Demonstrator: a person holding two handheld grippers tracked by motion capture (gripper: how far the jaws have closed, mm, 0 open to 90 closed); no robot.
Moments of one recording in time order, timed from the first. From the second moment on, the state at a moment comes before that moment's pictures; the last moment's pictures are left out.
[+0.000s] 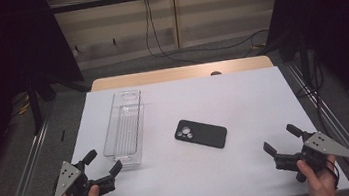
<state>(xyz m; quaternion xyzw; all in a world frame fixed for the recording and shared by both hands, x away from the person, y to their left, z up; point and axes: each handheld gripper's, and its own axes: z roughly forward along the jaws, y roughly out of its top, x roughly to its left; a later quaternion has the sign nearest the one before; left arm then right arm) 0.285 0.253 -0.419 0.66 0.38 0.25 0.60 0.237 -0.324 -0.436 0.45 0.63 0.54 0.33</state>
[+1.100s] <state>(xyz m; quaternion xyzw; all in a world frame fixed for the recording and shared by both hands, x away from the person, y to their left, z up) 0.281 0.260 -0.414 0.65 0.39 0.24 0.61 0.246 -0.307 -0.435 0.41 0.68 0.54 0.27</state>
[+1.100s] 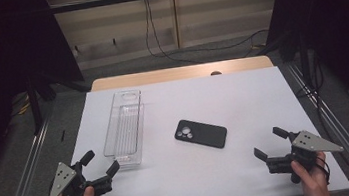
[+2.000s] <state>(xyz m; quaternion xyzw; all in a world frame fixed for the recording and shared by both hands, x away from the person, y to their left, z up) 0.283 0.257 -0.417 0.66 0.40 0.23 0.59 0.270 -0.280 -0.433 0.39 0.69 0.56 0.24</state>
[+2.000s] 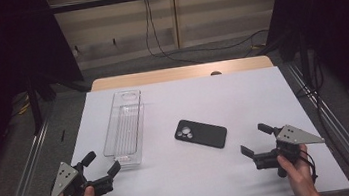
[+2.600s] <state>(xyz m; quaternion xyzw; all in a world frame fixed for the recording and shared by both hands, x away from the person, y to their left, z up) 0.283 0.254 -0.417 0.66 0.40 0.23 0.59 0.296 -0.257 -0.428 0.37 0.69 0.58 0.22</state>
